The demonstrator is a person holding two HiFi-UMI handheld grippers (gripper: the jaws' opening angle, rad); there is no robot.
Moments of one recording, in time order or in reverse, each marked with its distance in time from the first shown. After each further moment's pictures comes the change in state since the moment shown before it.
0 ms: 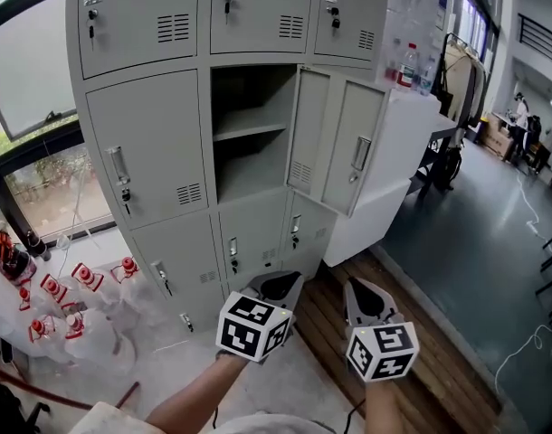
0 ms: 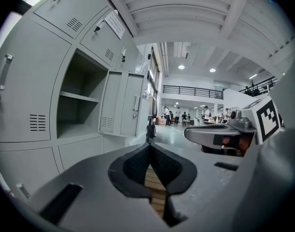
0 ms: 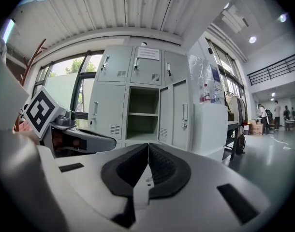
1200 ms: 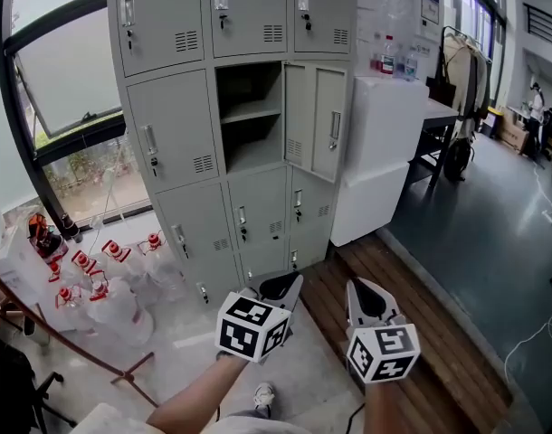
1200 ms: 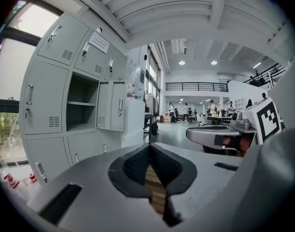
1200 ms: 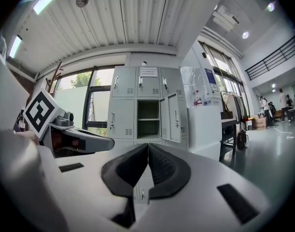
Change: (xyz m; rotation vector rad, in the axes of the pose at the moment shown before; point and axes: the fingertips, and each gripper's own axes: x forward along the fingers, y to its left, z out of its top) left arm -0.100 -0.188 -0.041 0.053 0.010 0.107; right arm -0.212 -0.002 -0.034 0.061 -0.074 0.069
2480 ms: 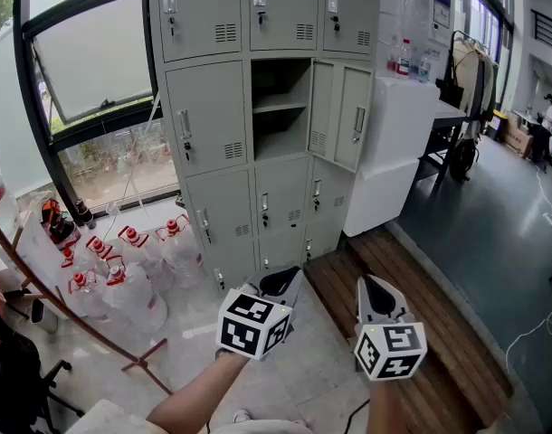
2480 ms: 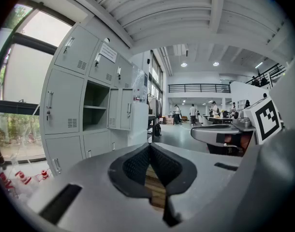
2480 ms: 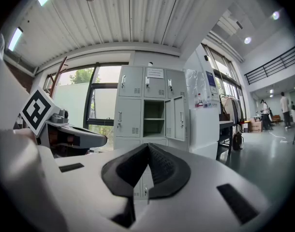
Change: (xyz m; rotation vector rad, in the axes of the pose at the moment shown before) left arm -0.113 0.022 -0.012 -0.009 -0.016 0.043; right arm -0.043 0.089 0.006 -0.025 0.027 -0.038
